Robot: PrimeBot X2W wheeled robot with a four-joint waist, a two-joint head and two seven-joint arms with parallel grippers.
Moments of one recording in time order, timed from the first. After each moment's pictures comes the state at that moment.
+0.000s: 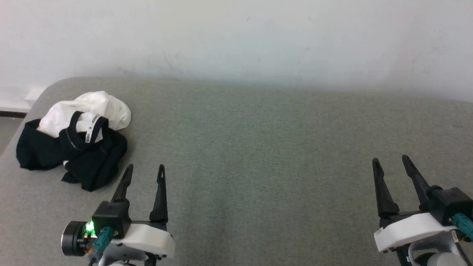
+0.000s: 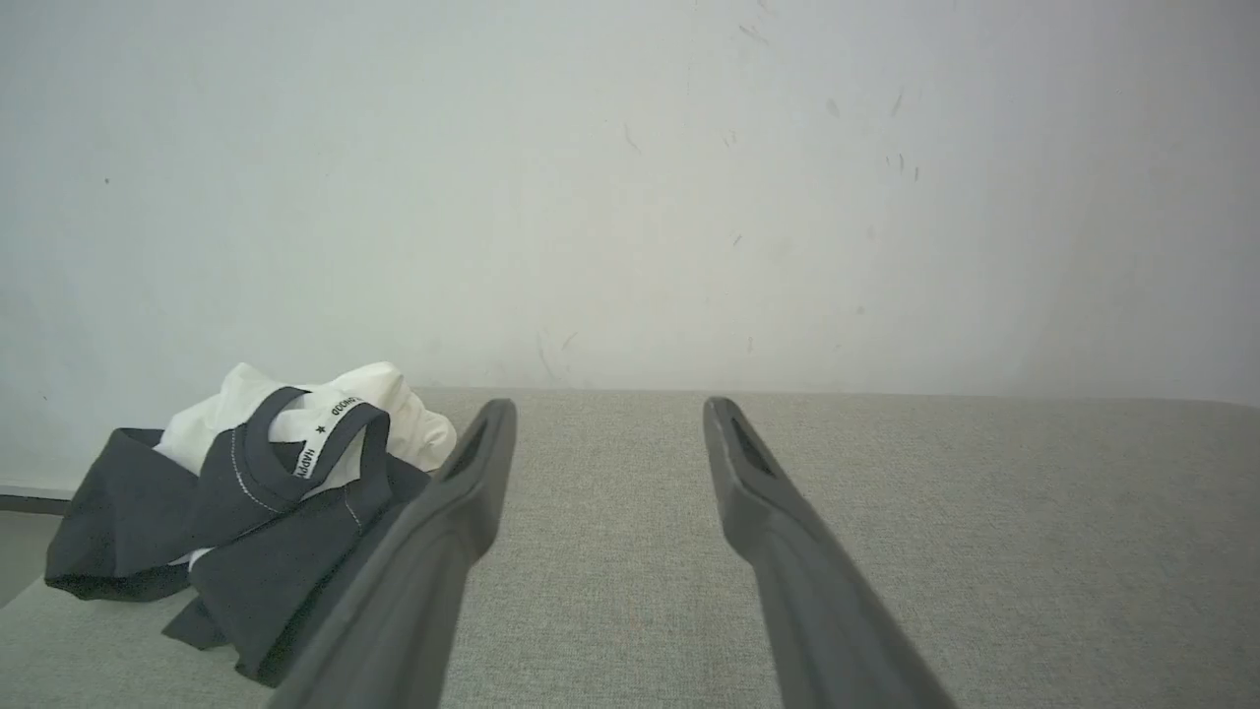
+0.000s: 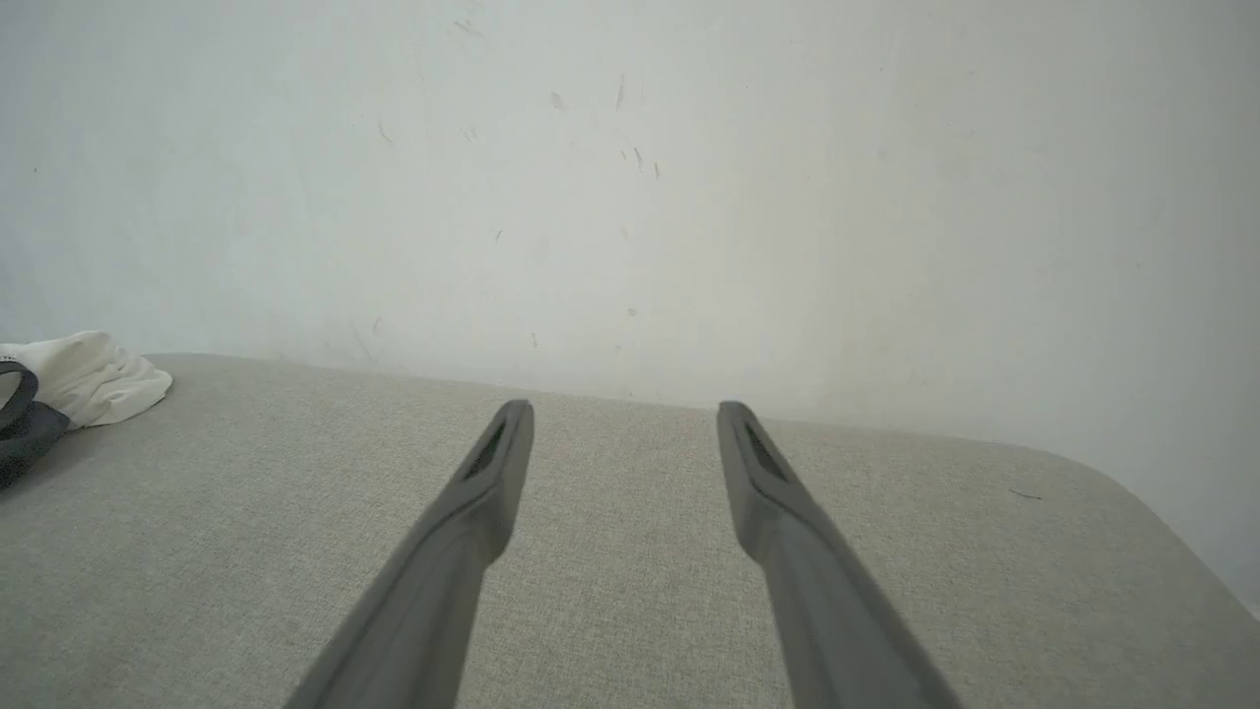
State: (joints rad) left arm 0.04 0.05 -0.04 -0.05 -0.04 0.01 -0.12; right arm 0.03 -0.05 -0.07 0.00 0.09 0.13 -0.12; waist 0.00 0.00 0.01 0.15
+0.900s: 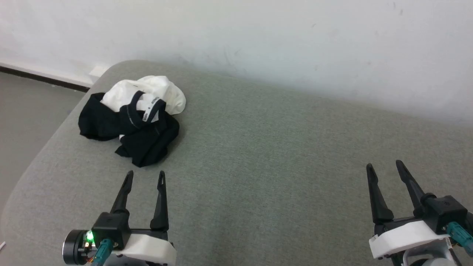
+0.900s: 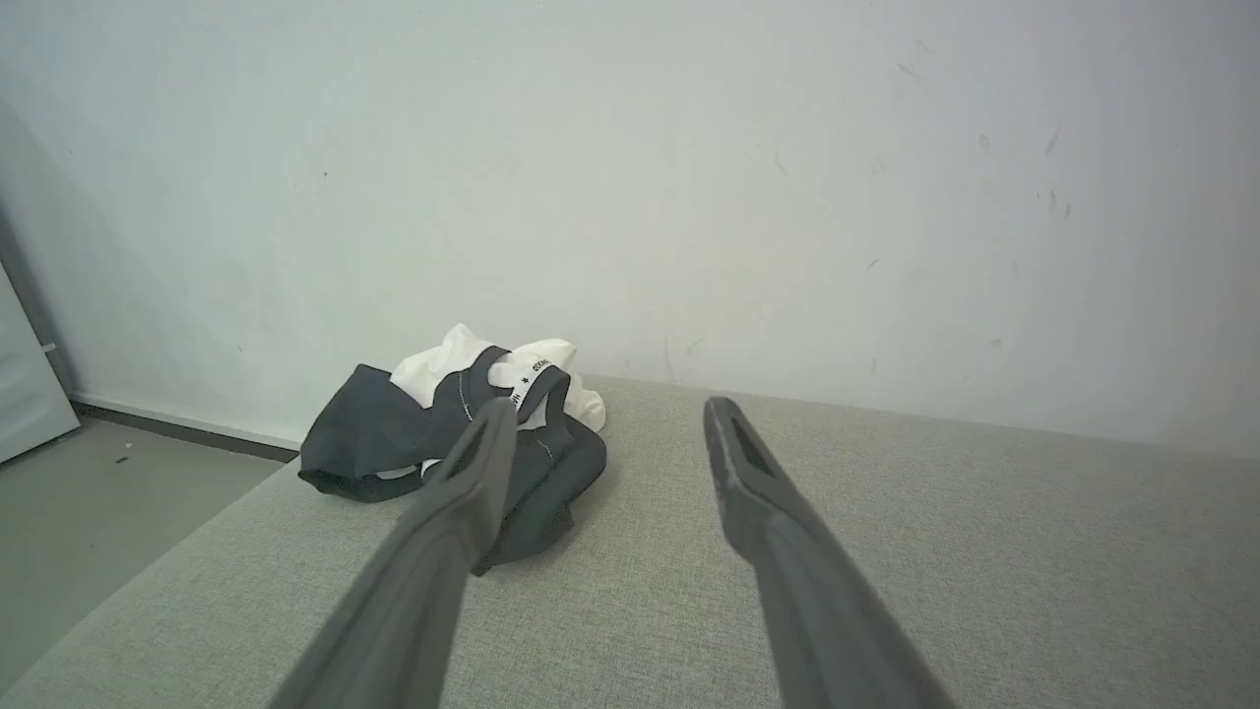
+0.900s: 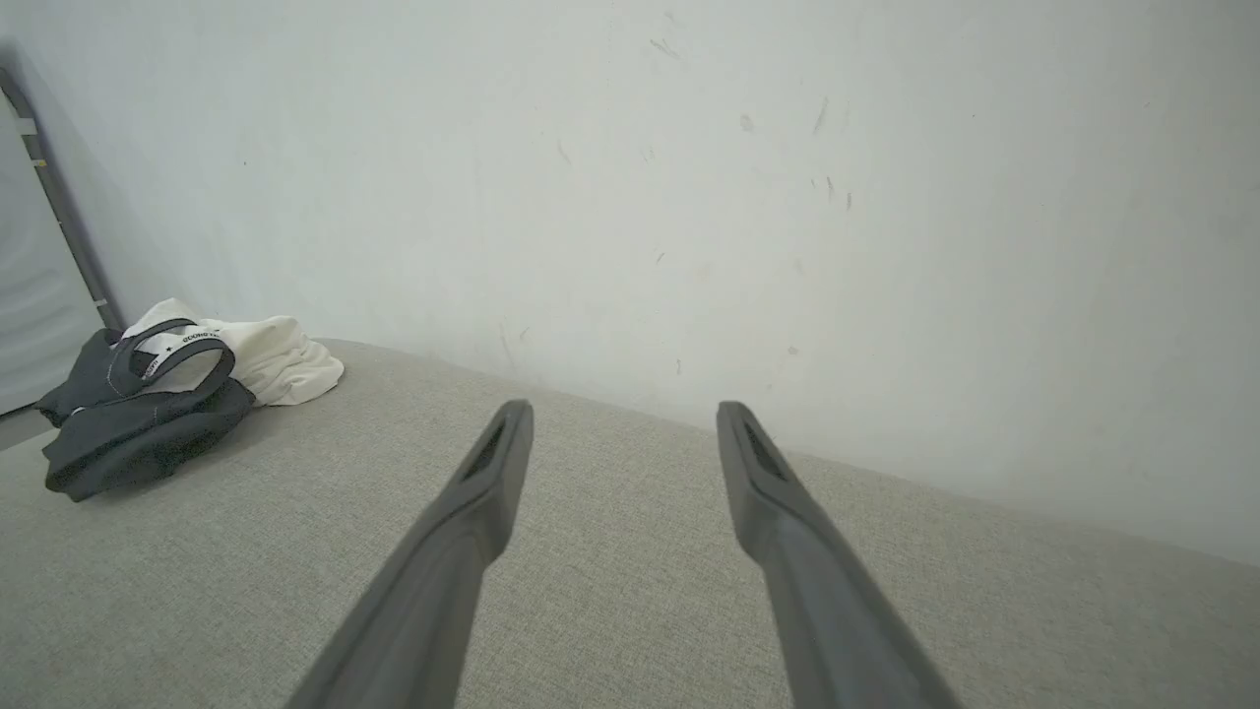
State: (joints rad) left arm 0.07 0.05 -0.05 -0.05 -0.05 0.02 -0.18; right arm 0.05 -0.05 -0.04 0.01 0.08 0.13 -0.18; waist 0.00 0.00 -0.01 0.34
